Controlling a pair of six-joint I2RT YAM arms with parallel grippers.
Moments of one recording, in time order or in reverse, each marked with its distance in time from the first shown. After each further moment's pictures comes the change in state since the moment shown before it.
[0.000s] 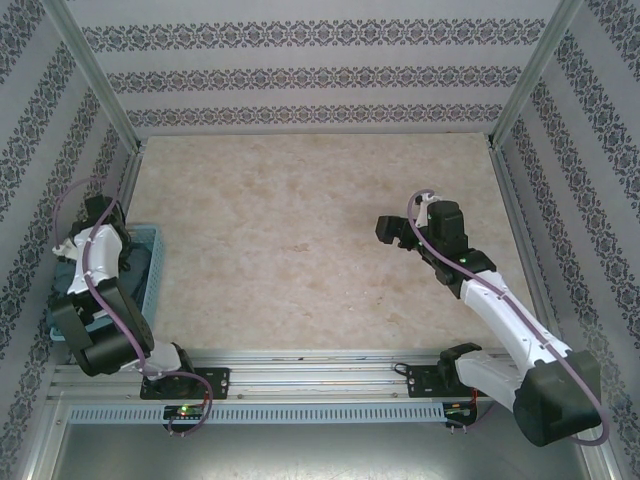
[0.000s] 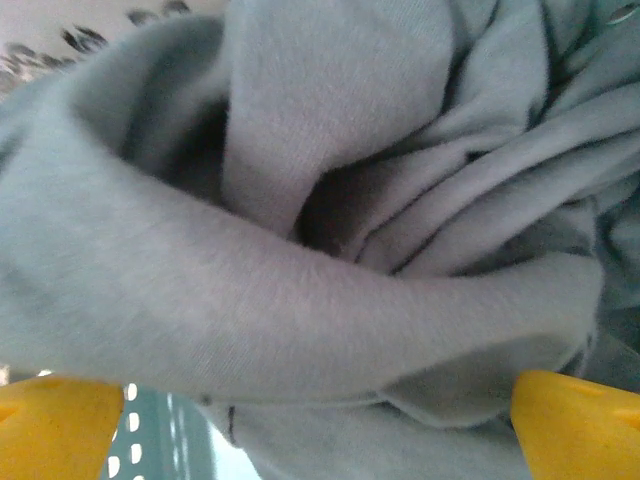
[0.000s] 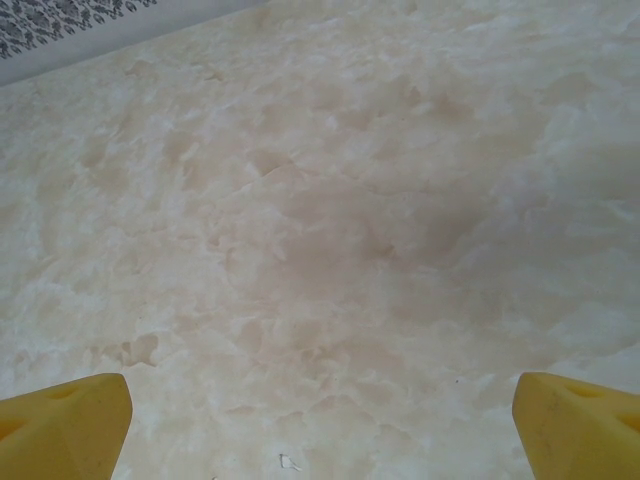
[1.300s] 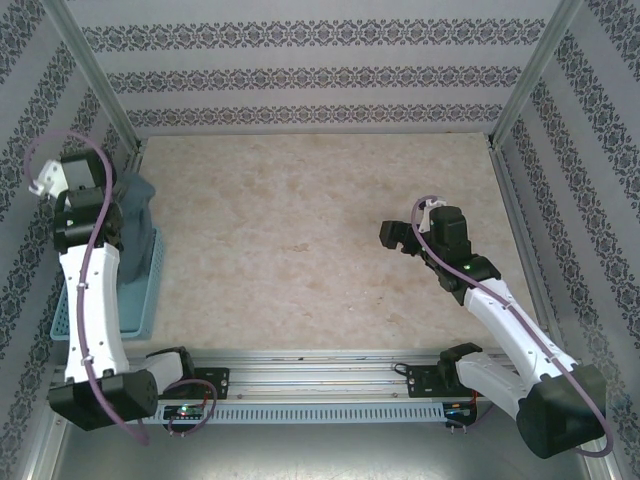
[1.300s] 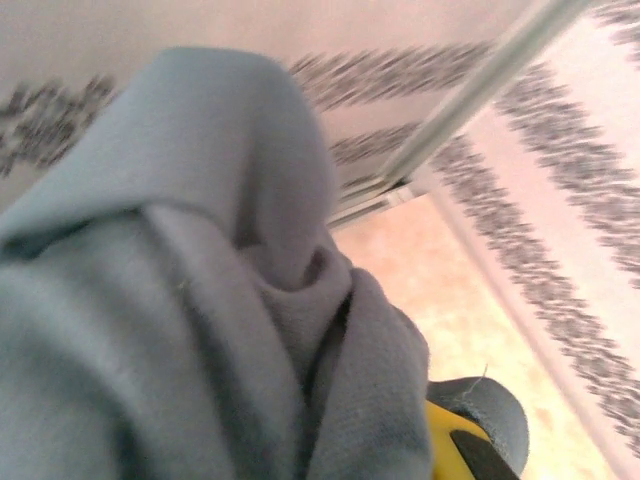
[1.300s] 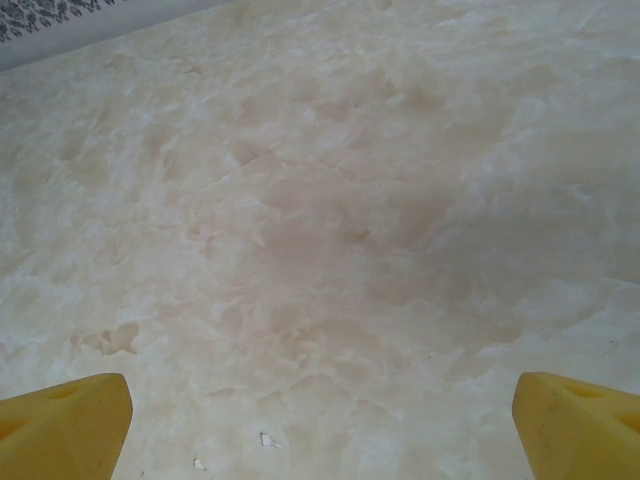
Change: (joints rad) left arm -0.306 -0.305 0.424 0.069 0.114 0.125; right arm 0.018 -0.057 -0.017 -0.056 0.045 -0.003
